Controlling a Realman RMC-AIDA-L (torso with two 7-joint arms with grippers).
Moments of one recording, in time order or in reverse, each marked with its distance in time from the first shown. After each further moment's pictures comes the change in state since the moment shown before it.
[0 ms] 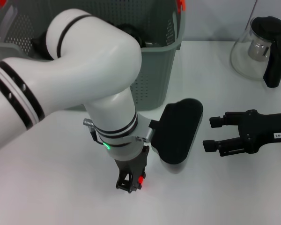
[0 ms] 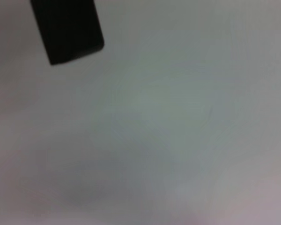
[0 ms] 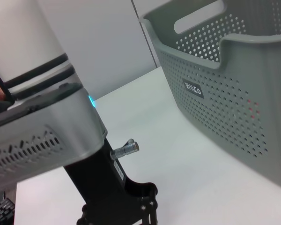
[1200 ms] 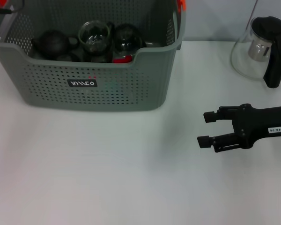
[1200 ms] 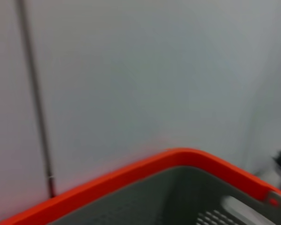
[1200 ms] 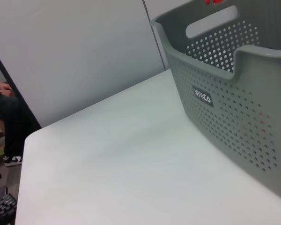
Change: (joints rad) left arm 0.045 0.136 -1.092 0.088 -0.253 -0.197 -0.252; right arm 0.031 0.005 -0.006 -0.001 0.002 0.002 -0.020
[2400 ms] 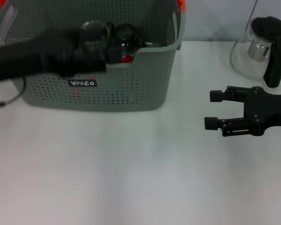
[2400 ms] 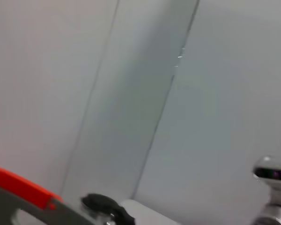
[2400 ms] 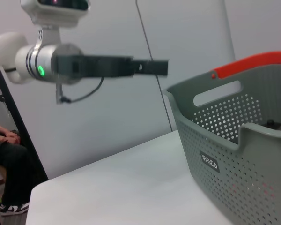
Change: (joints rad) left arm 0.420 -0.130 -0.010 0.094 -0.618 0.435 0.296; right arm -0.037 0.008 0.115 -0.015 0.095 -0.100 -0.103
